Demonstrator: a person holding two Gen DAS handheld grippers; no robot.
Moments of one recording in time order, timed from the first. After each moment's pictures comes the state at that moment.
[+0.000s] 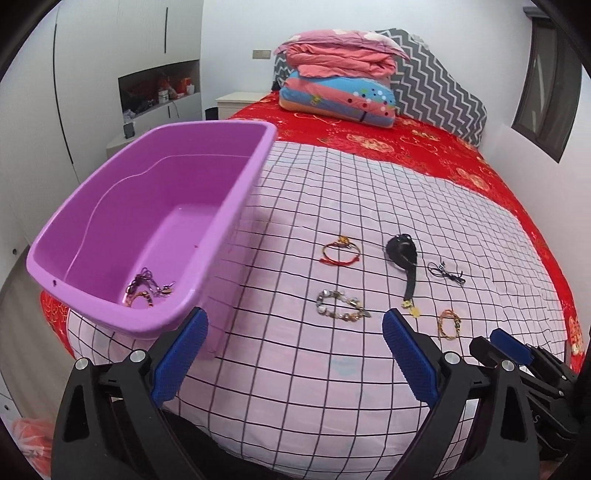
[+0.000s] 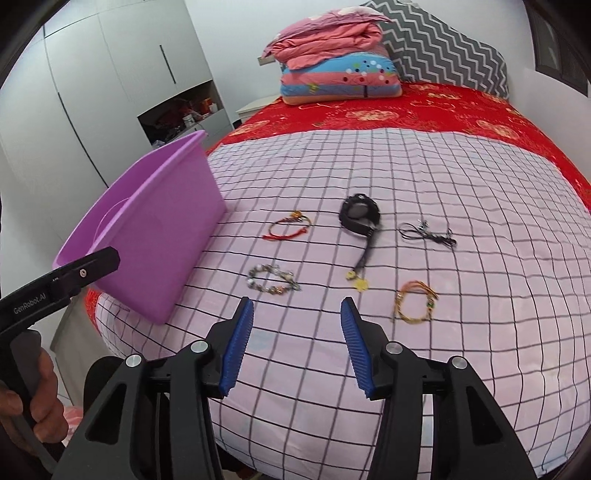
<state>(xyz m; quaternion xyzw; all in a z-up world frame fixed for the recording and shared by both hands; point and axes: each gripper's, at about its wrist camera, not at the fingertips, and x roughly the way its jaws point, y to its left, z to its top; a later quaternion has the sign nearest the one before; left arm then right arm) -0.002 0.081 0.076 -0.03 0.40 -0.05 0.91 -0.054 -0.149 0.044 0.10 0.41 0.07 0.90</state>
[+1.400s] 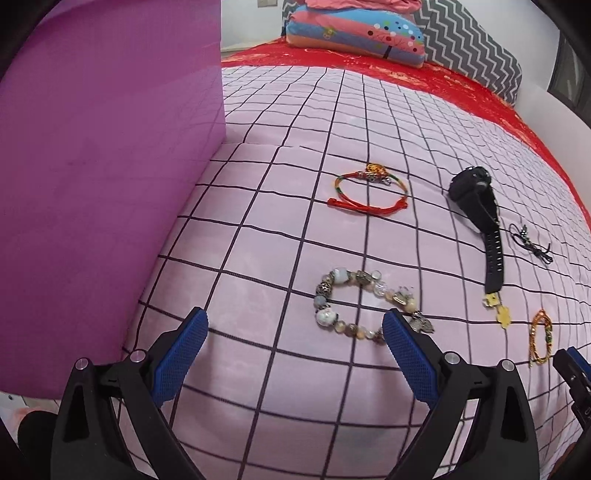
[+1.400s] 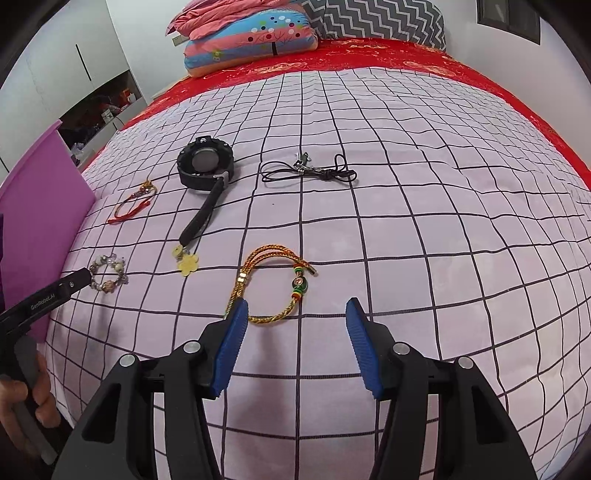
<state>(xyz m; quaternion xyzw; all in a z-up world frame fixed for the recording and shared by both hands) 0.112 0.030 -0.084 -0.01 0.49 0.00 0.87 0.003 -0.252 -0.078 0.11 0.47 -0.05 0.87</state>
